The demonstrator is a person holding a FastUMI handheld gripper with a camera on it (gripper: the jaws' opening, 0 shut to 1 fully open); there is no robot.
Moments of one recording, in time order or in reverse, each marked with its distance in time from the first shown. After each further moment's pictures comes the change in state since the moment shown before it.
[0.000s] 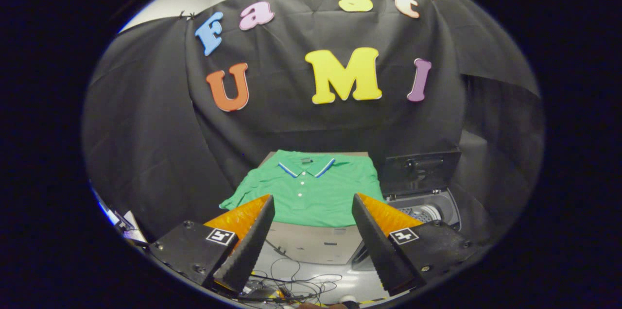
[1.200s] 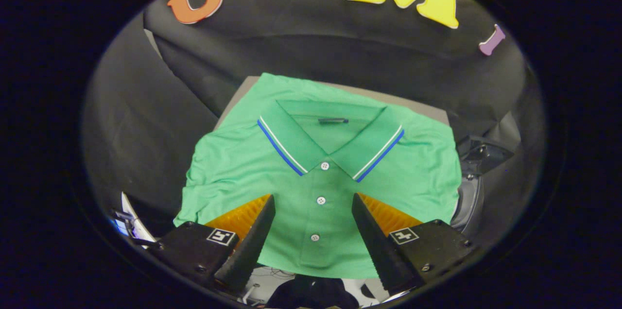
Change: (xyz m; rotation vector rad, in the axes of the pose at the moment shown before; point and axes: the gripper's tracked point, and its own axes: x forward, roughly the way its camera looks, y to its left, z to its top) arm 0.250 0.033 -0.040 -0.055 0.711 -0.059
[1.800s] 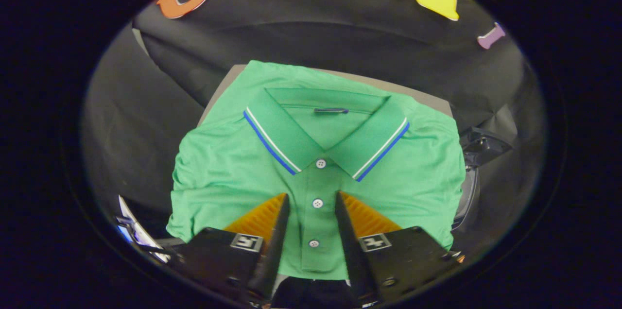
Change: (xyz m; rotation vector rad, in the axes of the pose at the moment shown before) arm 0.004 -0.007 0.006 0.043 0.003 -0.051
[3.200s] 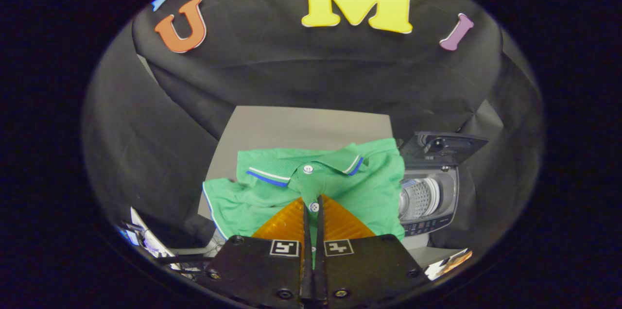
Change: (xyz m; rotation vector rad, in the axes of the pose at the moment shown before) arm -0.130 -0.062 -0.002 0.066 -0.156 0.019
